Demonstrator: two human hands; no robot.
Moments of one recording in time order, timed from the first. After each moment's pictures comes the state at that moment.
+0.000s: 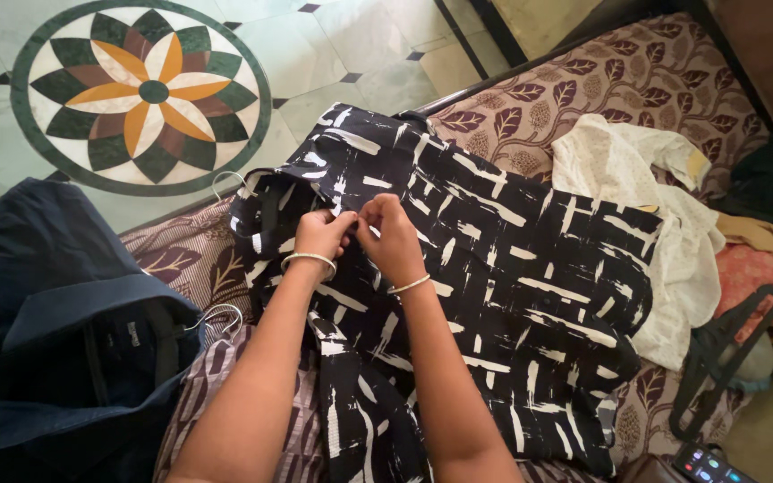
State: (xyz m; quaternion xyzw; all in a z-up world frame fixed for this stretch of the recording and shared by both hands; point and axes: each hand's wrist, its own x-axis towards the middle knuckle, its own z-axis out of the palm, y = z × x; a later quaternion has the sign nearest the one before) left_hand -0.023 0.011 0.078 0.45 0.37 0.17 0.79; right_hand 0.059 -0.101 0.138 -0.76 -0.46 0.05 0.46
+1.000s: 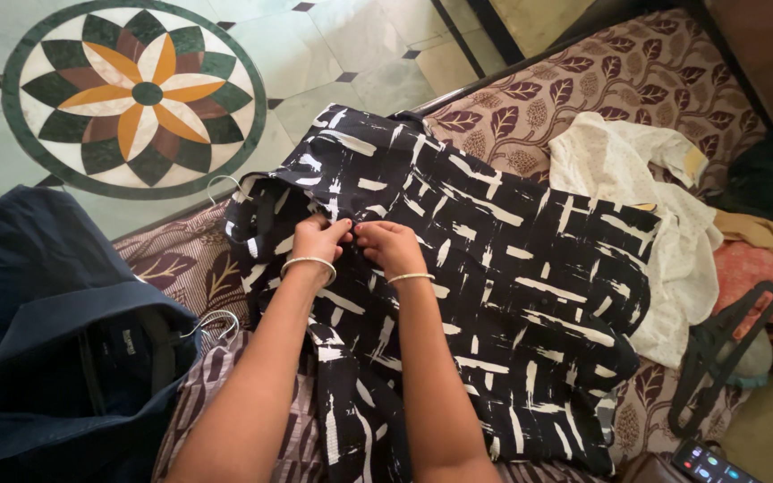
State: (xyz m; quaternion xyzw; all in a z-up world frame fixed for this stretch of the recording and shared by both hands) left_hand -0.017 0.007 0.059 0.43 0.41 0.18 0.78; right_hand 0.091 -0.109 0.083 -0.65 -0.04 0.44 0.62
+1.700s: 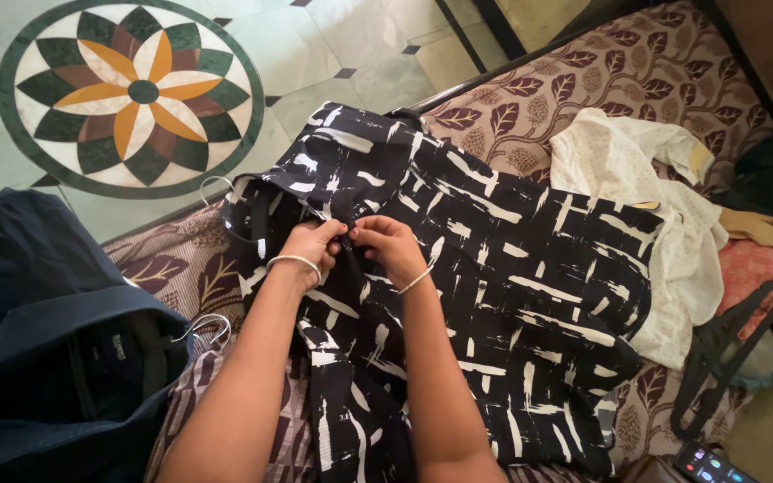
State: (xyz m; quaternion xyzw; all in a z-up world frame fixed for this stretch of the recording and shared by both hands) left_hand -0.019 0.022 0.045 0.30 0.40 0.06 0.87; right_hand 0.098 -0.114 0.092 -0.64 -0.14 0.45 0.61
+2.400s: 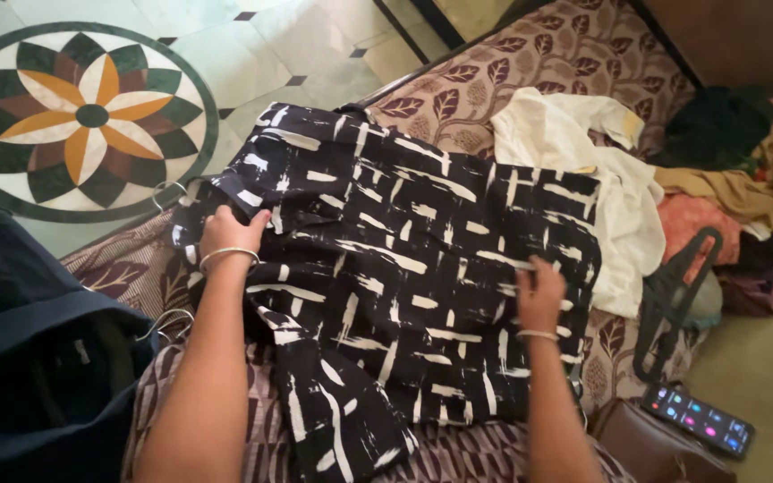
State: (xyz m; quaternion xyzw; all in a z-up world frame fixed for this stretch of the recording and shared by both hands) left_hand -0.058 0.038 0.099 0.78 0.53 0.10 0.32; right_hand 0.208 -0.488 0.071 -0.94 -0.24 -0.15 0.18
